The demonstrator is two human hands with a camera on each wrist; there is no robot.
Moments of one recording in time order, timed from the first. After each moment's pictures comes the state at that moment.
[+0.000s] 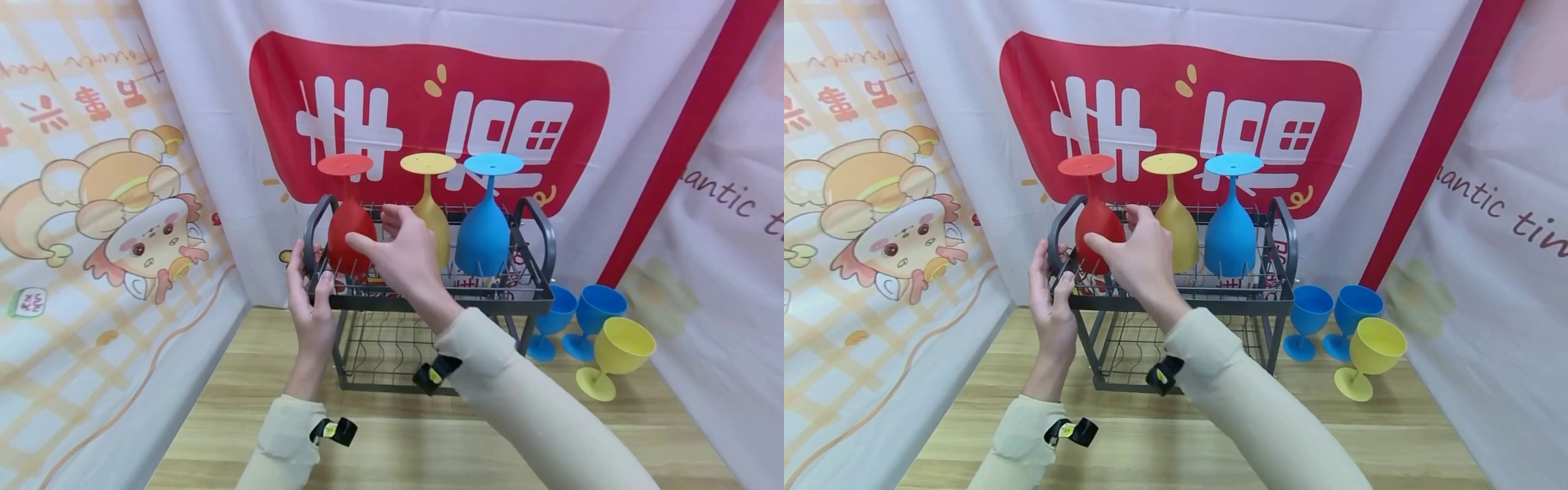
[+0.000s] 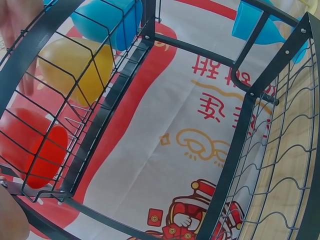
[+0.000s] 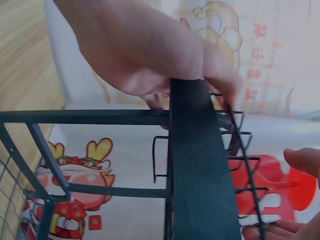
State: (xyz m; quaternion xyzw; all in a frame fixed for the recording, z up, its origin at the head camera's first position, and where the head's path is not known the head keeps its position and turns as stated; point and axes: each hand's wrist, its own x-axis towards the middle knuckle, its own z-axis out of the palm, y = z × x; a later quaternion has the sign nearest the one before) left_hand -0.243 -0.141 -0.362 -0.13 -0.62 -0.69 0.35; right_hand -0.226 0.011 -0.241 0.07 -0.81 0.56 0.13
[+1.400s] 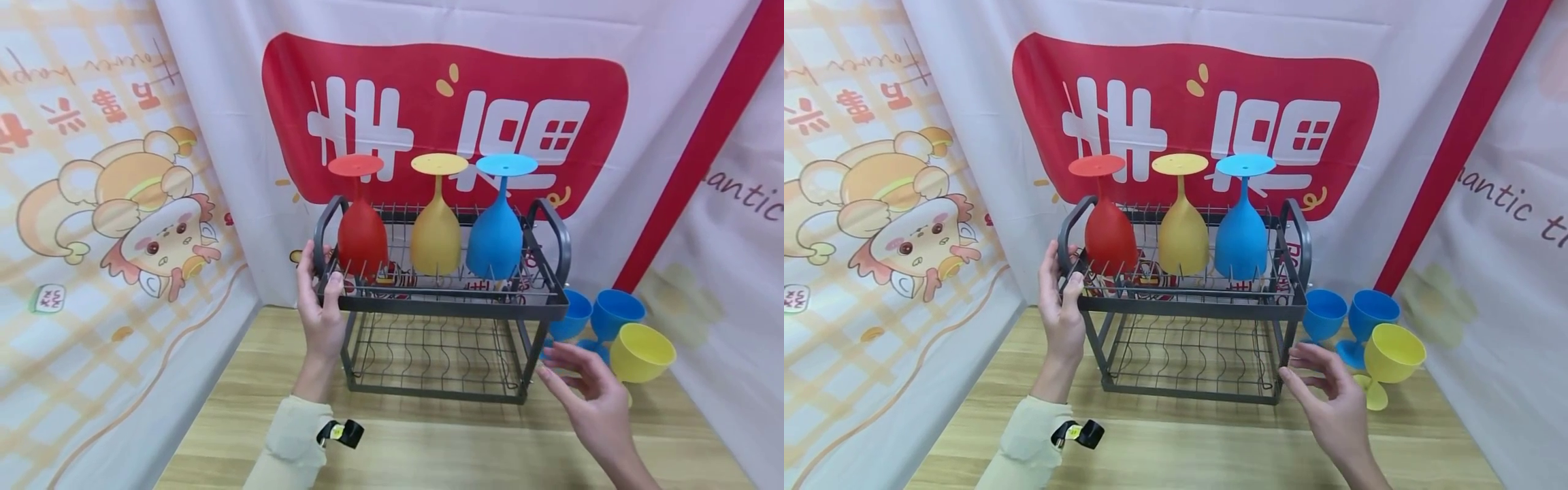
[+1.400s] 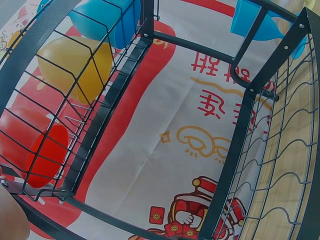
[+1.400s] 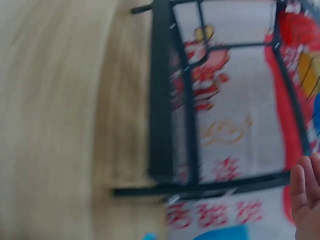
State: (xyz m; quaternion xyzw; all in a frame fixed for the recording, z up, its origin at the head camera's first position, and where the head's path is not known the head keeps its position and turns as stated) left_hand -0.242 -0.140 -0.362 -0.14 -0.62 -0.69 0.35; right_hand -0.144 0.225 -0.429 -0.03 -0.82 0.54 0.21
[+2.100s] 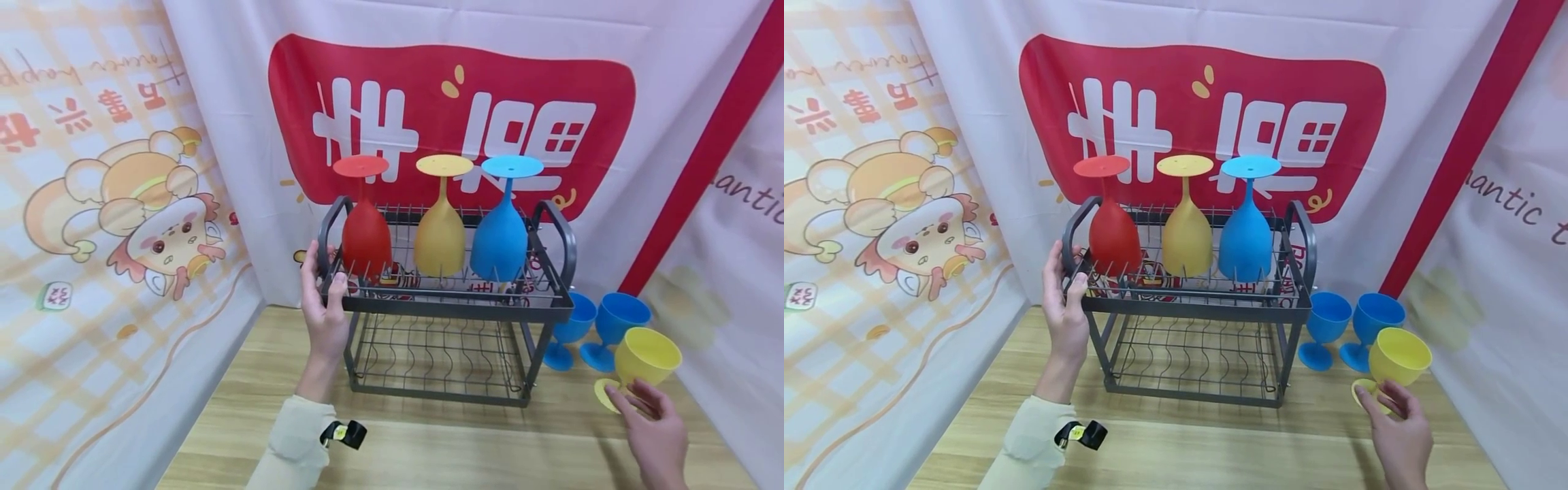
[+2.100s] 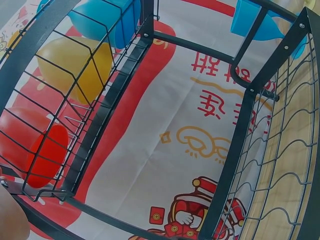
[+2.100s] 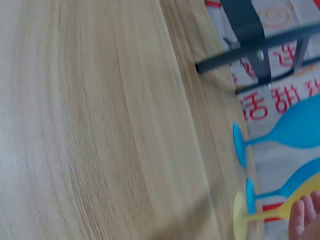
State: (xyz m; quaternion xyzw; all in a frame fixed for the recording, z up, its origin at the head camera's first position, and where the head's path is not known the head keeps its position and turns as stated) left_hand -0.242 -0.140 -0.362 -0.14 -0.62 -0.69 0.35; right_hand -0.175 0.342 -0.523 -0.31 -0.75 0.57 0.14
